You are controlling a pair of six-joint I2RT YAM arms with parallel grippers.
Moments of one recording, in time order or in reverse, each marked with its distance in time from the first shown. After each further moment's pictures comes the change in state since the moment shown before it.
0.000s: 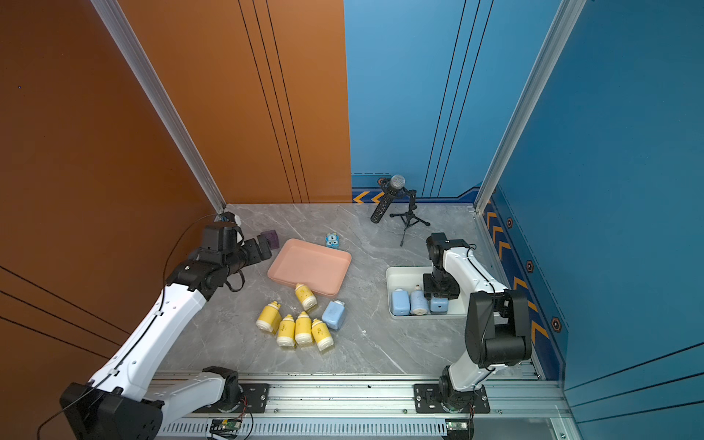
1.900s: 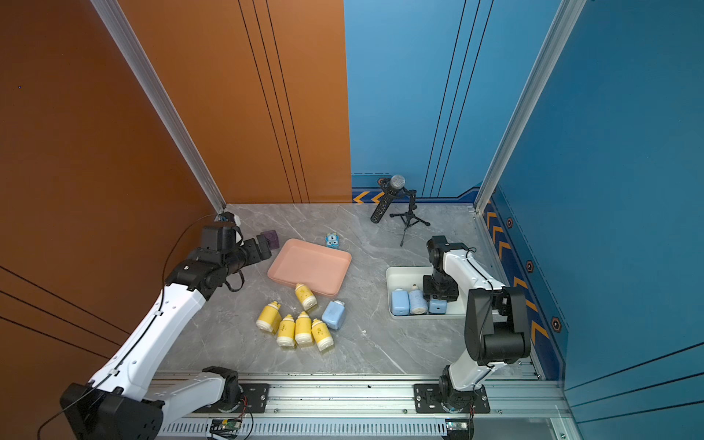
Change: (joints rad) left arm 0.010 0.000 0.000 0.000 0.020 -0.005; right arm -0.014 0.018 -0.042 0.066 -0.018 0.022
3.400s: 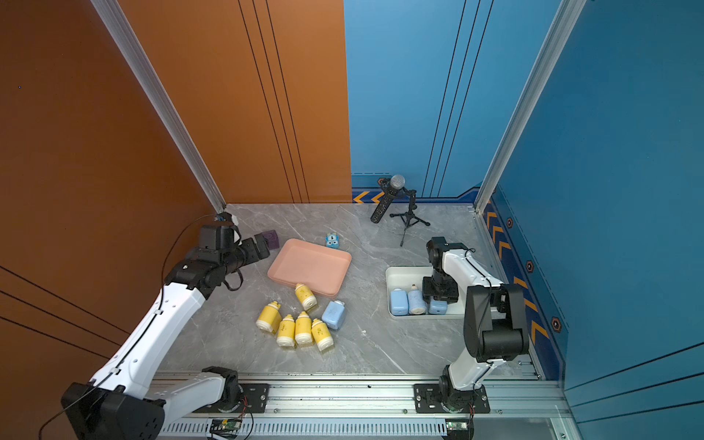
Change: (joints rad) left arm 0.023 0.006 0.000 0.000 0.012 -0.011; right arm 0.000 0.021 0.000 -0.011 0.000 0.000
